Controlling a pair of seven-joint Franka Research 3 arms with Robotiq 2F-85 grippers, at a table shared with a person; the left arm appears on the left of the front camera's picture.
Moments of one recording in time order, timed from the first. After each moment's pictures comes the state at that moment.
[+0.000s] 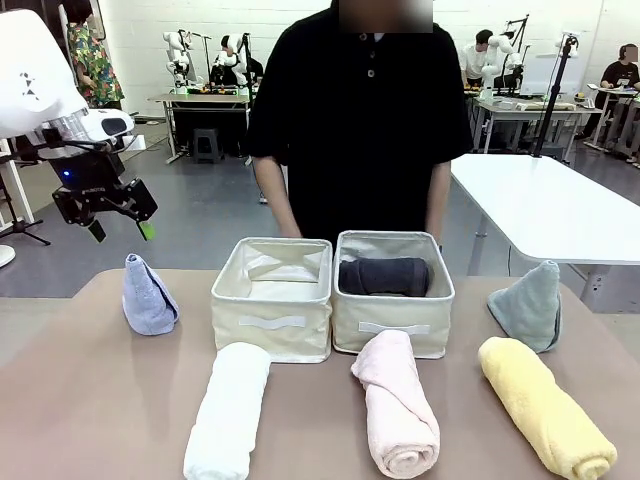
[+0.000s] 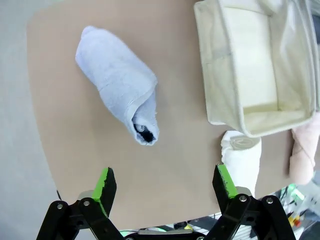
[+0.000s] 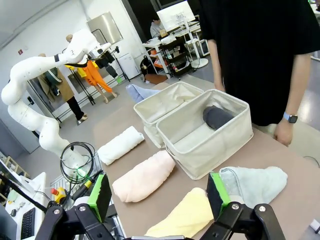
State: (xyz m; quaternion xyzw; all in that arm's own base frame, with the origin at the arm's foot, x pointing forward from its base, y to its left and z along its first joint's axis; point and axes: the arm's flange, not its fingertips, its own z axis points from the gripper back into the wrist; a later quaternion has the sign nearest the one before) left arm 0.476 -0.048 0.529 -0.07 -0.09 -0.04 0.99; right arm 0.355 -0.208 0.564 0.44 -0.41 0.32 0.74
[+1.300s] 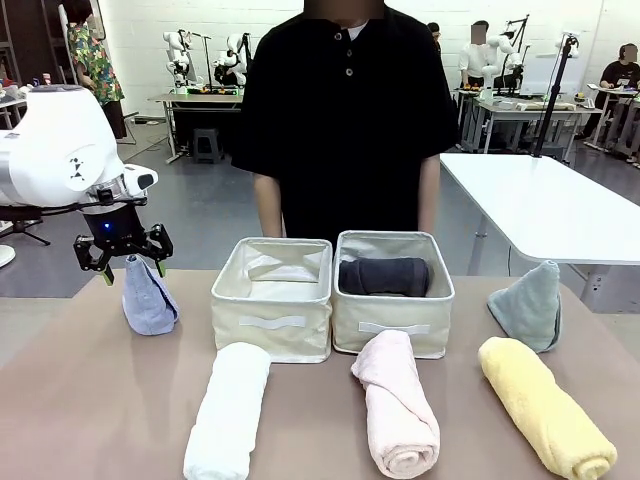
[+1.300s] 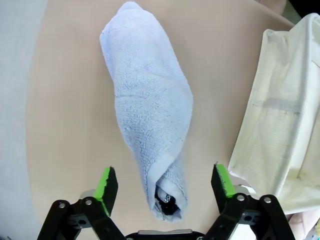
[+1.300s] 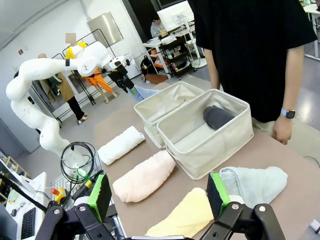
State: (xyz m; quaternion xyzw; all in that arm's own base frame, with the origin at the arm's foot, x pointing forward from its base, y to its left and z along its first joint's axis) left arm 0.500 -0.059 0.442 -0.02 -0.09 0.12 0.99; right arm 0.355 -0.208 0.564 0.44 -0.41 0.32 0.74
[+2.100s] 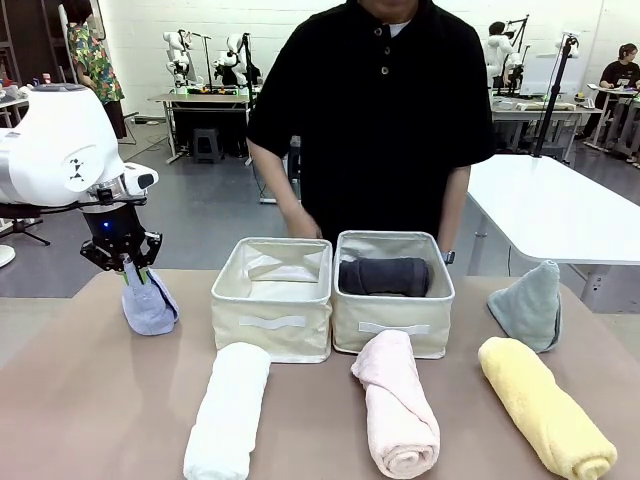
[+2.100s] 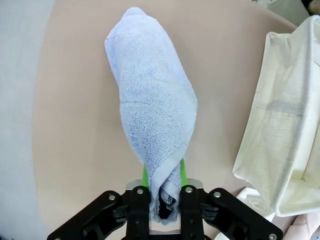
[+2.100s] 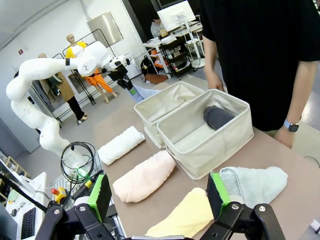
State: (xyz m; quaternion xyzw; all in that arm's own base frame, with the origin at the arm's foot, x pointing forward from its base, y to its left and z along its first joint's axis) left arm 0.501 -0.058 0.443 -0.01 -0.10 0.11 0.99; right arm 0.355 -0.208 0.564 0.44 -0.41 0.32 0.74
